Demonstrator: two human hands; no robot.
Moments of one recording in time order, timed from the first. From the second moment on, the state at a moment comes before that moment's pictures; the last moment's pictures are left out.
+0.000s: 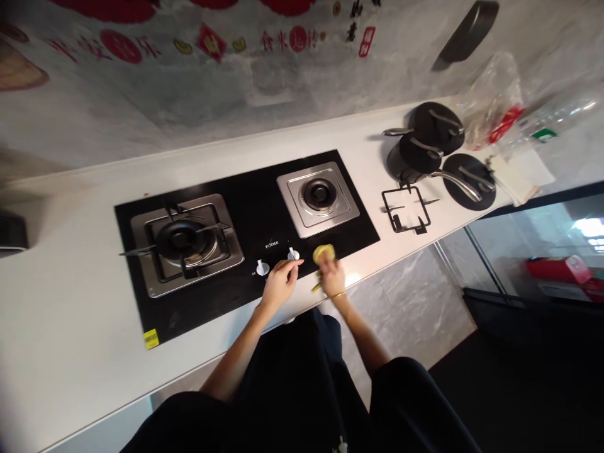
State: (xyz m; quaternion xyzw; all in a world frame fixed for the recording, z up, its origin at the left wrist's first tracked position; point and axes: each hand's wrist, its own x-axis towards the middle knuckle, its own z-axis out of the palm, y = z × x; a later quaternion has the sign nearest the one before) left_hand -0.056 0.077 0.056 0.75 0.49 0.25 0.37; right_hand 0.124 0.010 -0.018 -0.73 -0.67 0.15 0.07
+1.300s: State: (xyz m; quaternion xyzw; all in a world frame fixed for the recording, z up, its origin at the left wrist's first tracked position) left_hand 0.039 0.002 0.045 0.65 0.66 0.30 0.23; right_hand 0.147 0.071 -0.007 -0.57 -0.78 0.25 0.11
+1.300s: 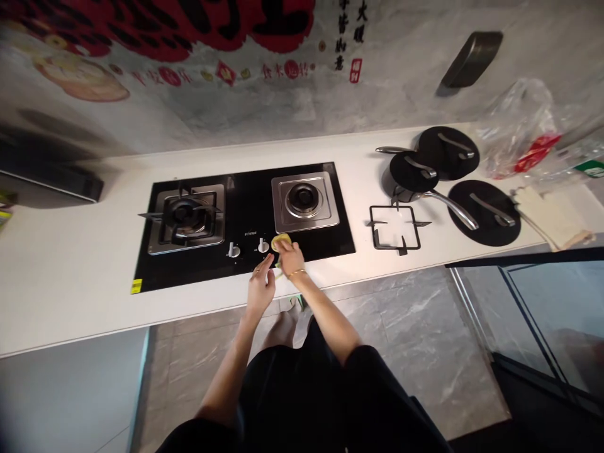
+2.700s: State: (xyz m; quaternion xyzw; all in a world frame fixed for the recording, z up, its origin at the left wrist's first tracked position) left_hand 0.033 0.012 0.039 0.70 0.56 0.30 0.32; right_hand 0.147 0.076 -0.022 -0.69 -0.70 0.17 0.05
